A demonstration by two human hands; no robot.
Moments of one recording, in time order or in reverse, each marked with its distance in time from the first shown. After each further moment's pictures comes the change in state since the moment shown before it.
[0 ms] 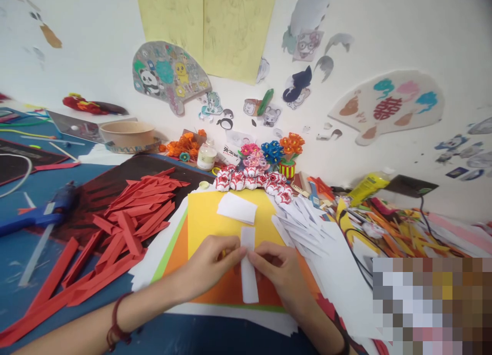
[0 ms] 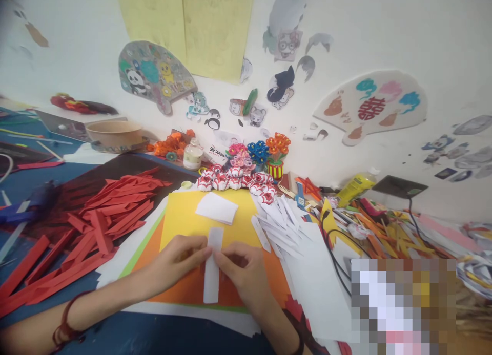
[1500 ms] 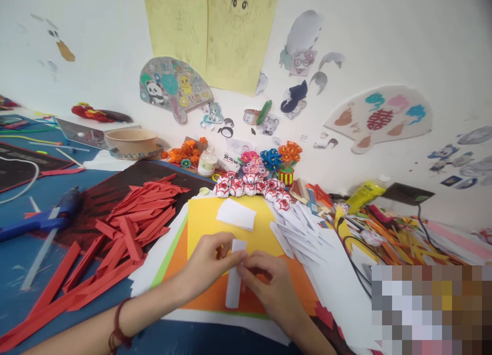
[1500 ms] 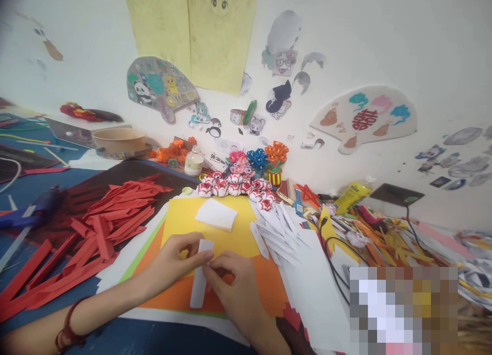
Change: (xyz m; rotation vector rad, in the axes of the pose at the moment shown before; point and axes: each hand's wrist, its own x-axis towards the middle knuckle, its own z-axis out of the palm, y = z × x) left_hand 0.005 -0.001 0.000 -0.009 0.237 -0.056; right_hand -0.005 -0.003 0.012 -0.234 -0.015 -0.169
